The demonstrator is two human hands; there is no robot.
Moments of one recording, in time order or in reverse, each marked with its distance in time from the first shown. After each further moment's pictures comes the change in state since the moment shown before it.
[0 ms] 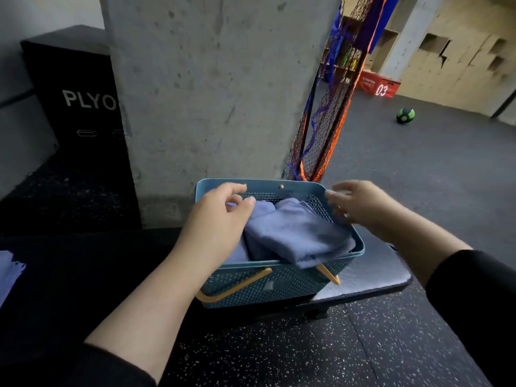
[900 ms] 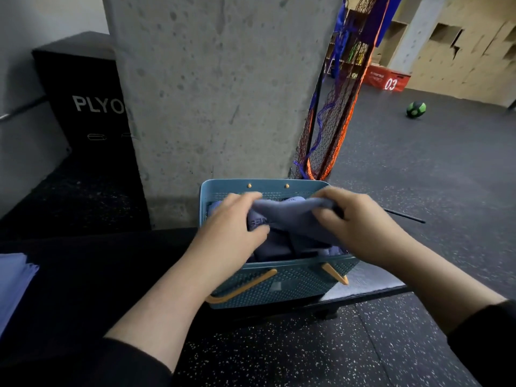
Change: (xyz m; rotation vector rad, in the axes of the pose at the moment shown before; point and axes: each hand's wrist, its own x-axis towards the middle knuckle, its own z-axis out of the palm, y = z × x) left_hand 0.000 -0.009 0.009 0.334 -0.191 0.136; right_hand -0.048 -0.003 0.021 -0.240 0.022 -0.585
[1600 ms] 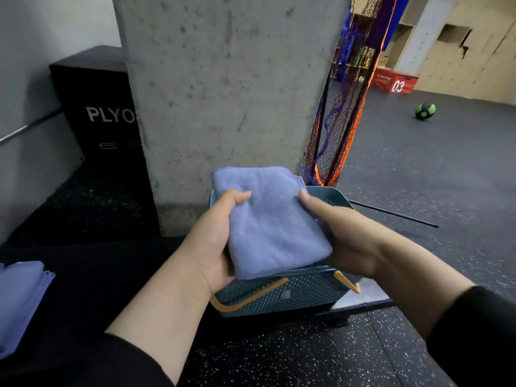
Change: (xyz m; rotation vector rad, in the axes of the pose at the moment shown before) left_hand -0.013 0.030 -0.034 -1.312 -0.150 -0.567; right_hand 0.017 -0.032 0.025 1.153 -0.355 0.616
